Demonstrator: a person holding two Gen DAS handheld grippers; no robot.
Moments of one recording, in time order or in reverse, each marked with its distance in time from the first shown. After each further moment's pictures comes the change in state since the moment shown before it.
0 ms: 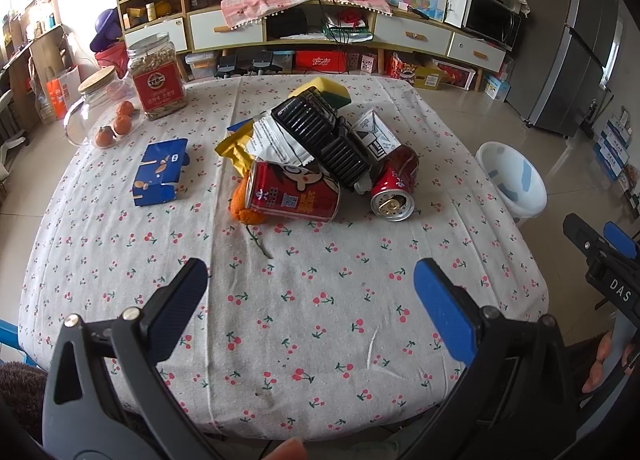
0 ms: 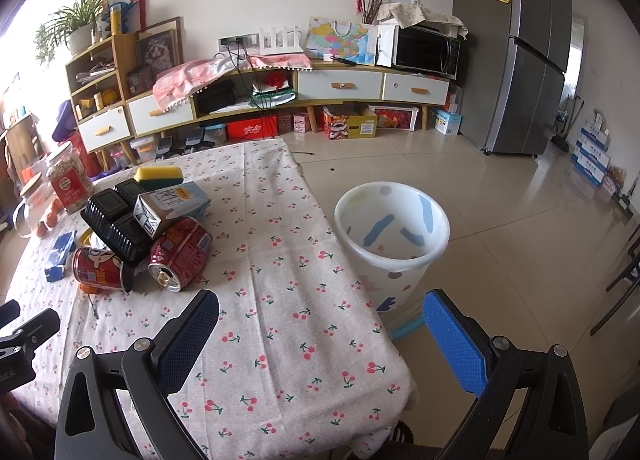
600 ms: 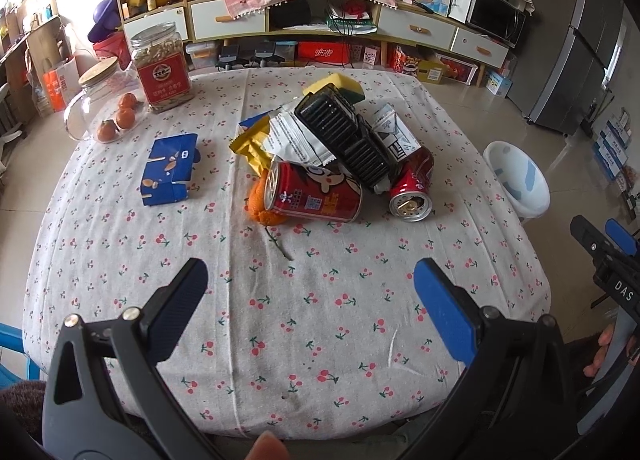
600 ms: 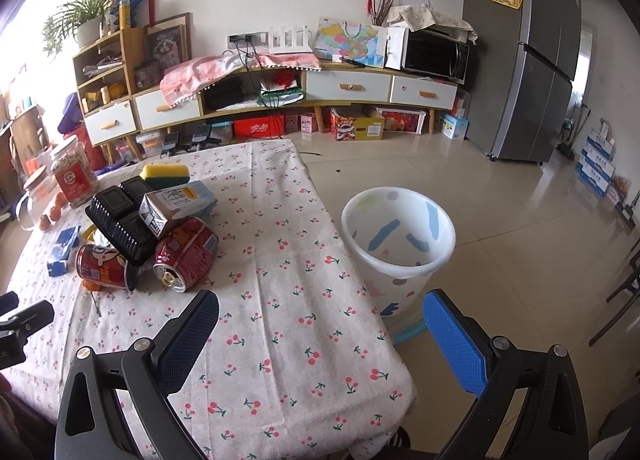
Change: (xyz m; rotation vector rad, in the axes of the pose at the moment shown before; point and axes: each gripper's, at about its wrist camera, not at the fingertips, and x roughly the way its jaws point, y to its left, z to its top) left arm 0.003 0.028 0.015 -0.011 0.047 -0.025; right arm 0.003 0.008 0.008 -0.039 0.009 0.021
